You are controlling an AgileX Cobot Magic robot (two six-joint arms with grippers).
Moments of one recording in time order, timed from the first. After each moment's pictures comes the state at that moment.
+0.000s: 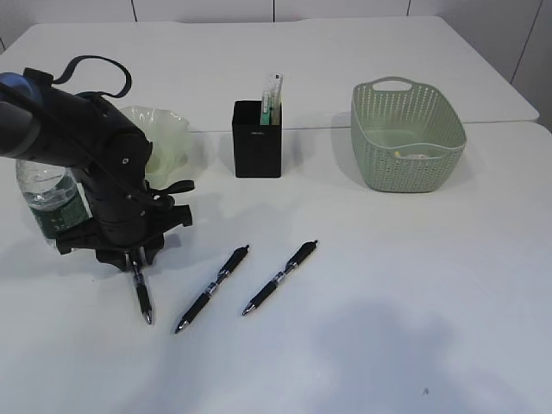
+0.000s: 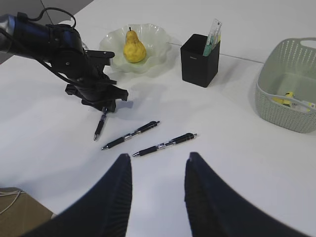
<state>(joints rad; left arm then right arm) -0.46 2.08 -1.28 0.37 0.71 -1.14 0.36 0.63 -0.91 0.27 0.87 -0.16</state>
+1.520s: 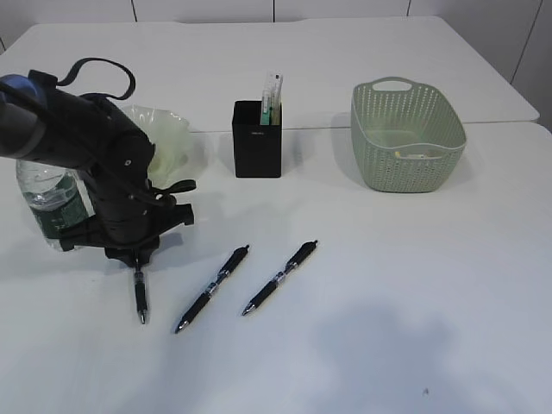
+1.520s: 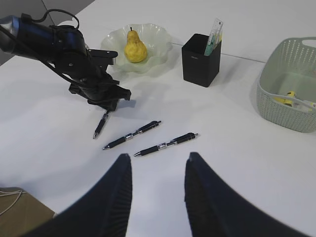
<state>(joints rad) -0.46 2.09 -1.29 0.39 0.69 -1.15 0.36 0.63 -0.91 0.27 0.87 -0.16</state>
